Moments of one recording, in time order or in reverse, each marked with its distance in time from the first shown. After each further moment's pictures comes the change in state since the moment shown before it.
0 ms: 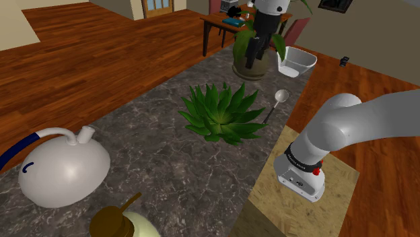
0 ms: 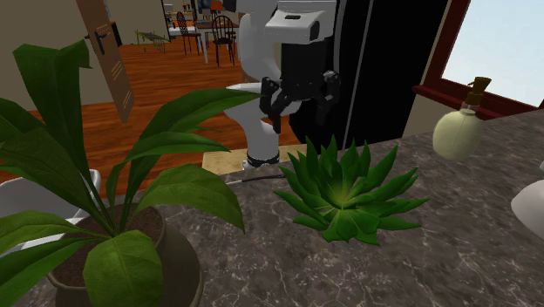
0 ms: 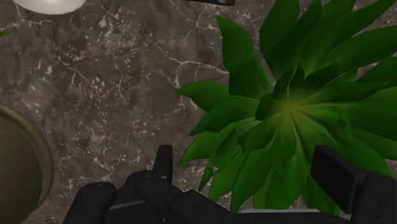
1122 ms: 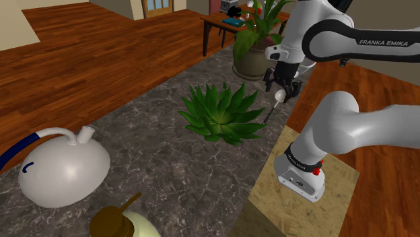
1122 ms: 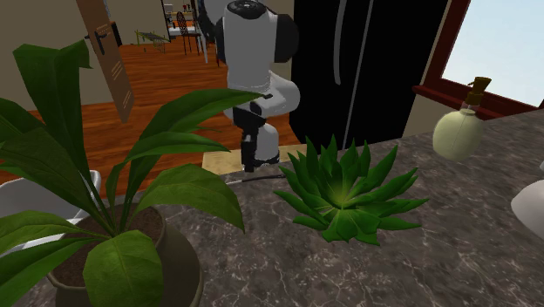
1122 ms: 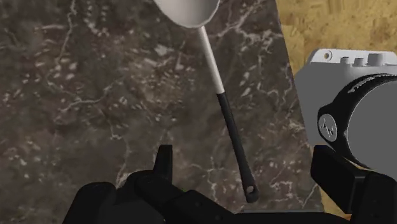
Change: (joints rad) arm 0.202 -0.350 -0.445 -0.456 -0.407 0.031 -1.140
